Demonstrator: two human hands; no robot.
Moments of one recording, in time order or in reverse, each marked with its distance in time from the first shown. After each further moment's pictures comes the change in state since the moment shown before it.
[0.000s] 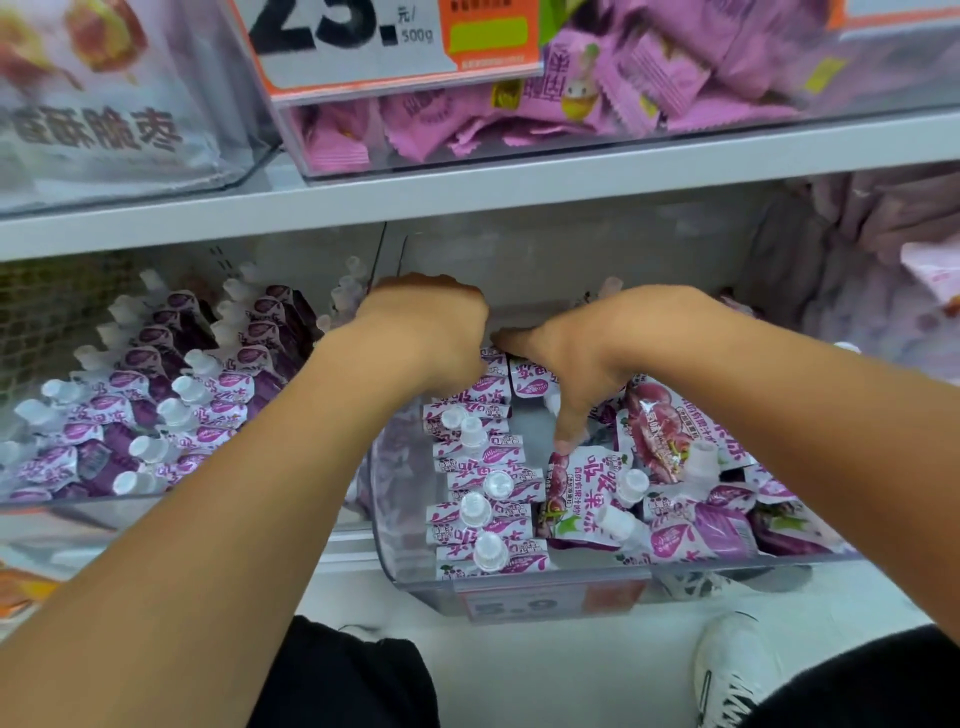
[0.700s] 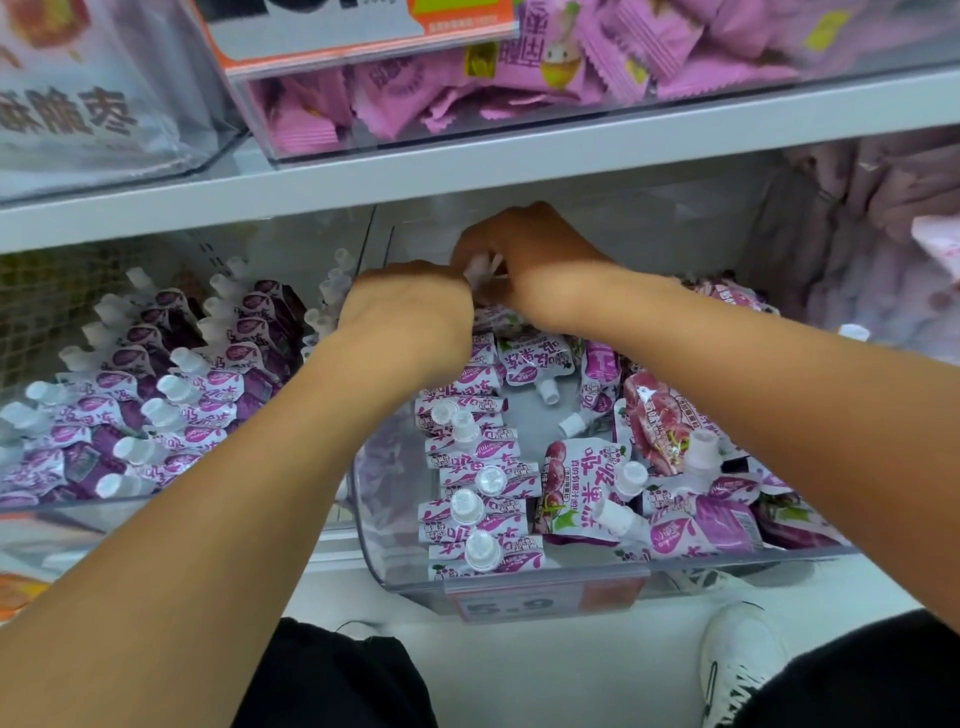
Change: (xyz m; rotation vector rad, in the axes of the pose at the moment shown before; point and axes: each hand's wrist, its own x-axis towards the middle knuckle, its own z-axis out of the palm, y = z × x) left_hand 0.001 0.006 0.005 0.037 0.092 -0.143; right_hand 0.030 0.004 -0.013 0.621 0.784 -0.080
